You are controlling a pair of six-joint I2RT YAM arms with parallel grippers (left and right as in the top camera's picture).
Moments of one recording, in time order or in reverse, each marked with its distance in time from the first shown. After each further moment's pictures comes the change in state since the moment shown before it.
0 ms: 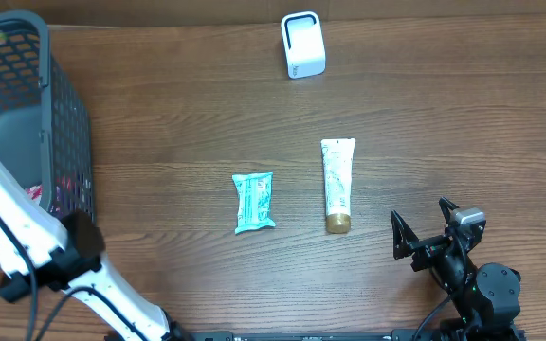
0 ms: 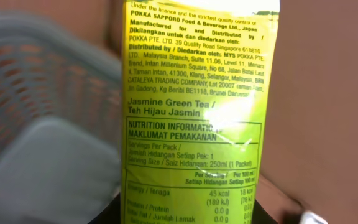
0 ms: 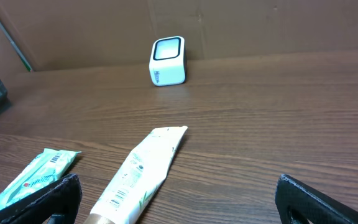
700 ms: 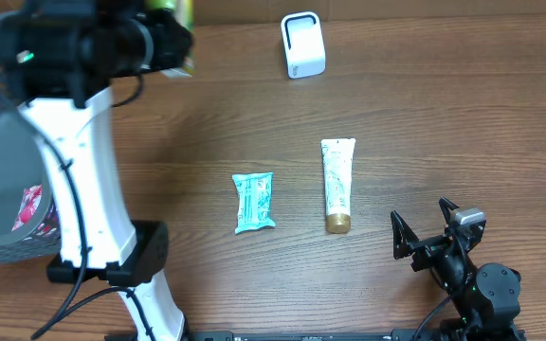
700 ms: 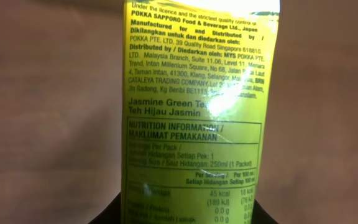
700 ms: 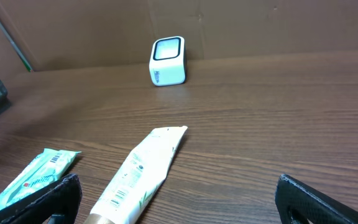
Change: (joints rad) left arm -0.587 -0.067 -0.161 -0.256 0.006 0.121; right arm 0.000 0.000 0.000 0.000 0.000 0.000
